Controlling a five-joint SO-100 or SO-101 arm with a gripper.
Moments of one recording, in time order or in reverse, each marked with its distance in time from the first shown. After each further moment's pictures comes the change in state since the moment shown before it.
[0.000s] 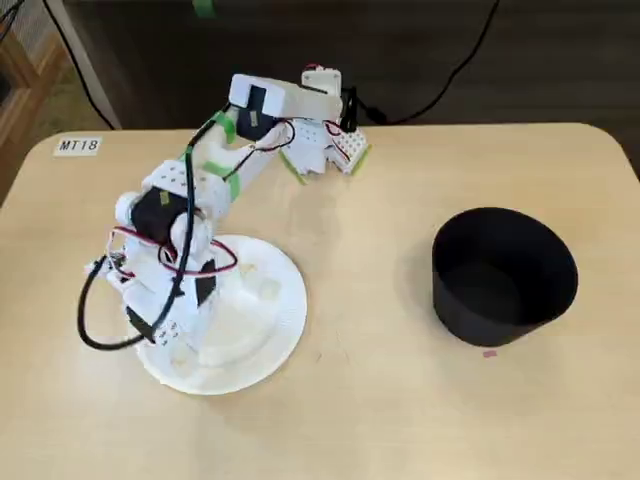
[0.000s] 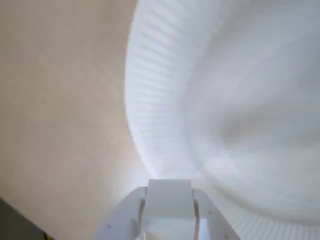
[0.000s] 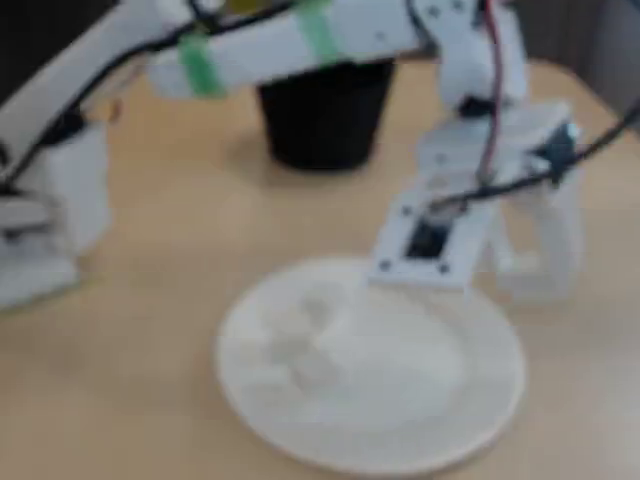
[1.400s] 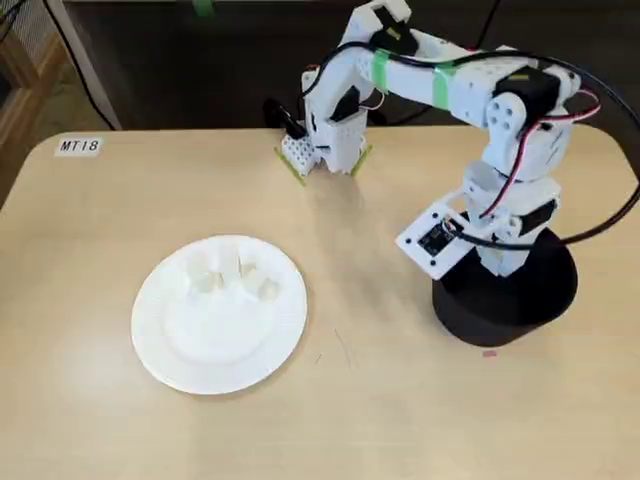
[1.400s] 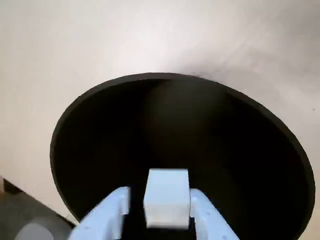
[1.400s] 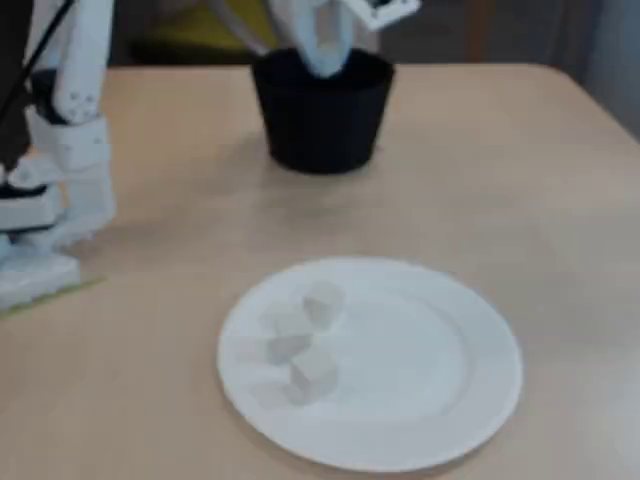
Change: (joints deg) arm -60.1 30.9 45.9 1.5 -15.0
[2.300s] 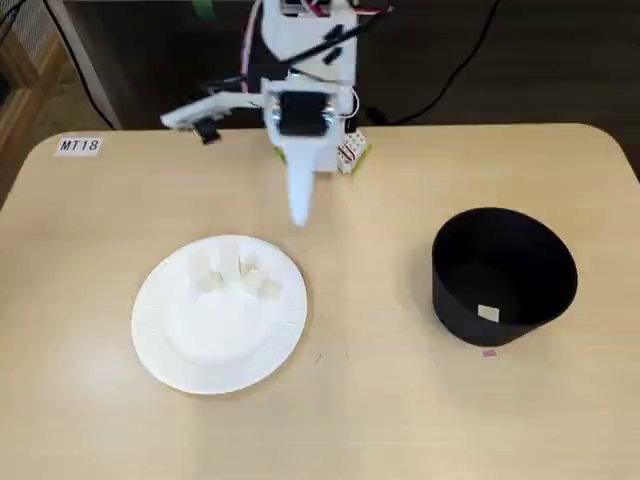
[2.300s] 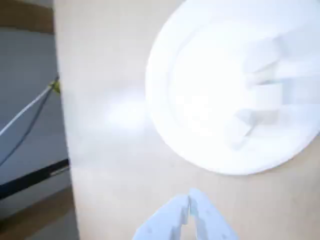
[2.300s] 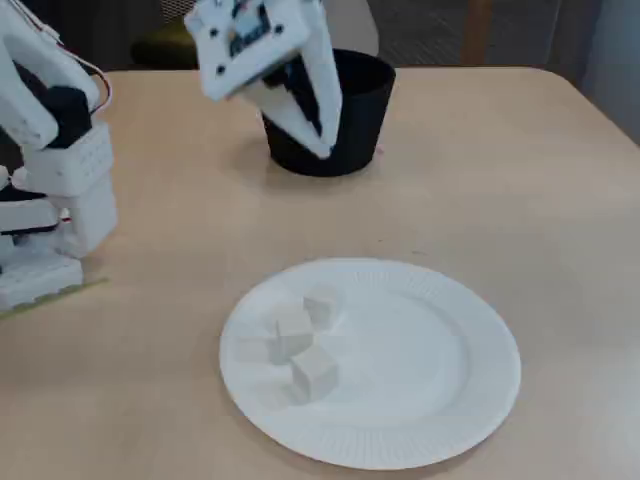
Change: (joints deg) arm 55.0 57.4 59.4 -22.2 -18.8
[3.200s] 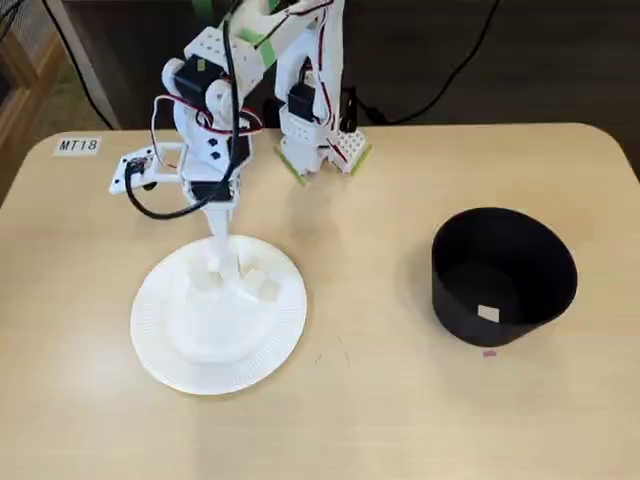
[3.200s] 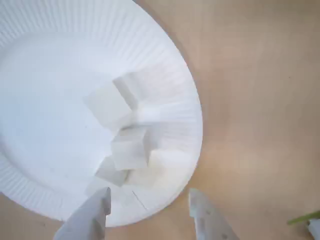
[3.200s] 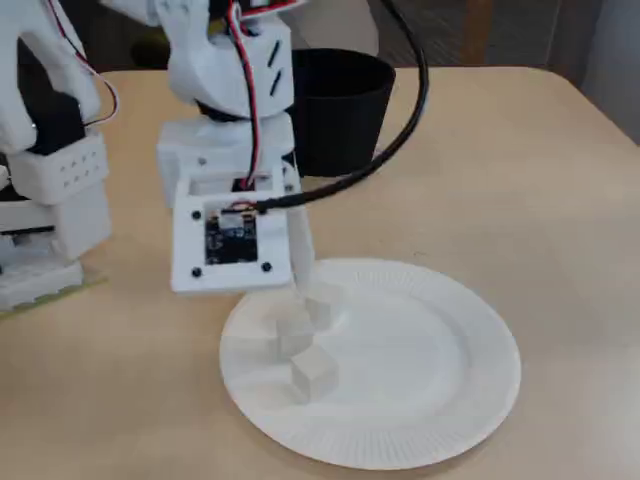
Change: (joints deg) arm 16.5 -22.9 0.0 6.6 -19.0
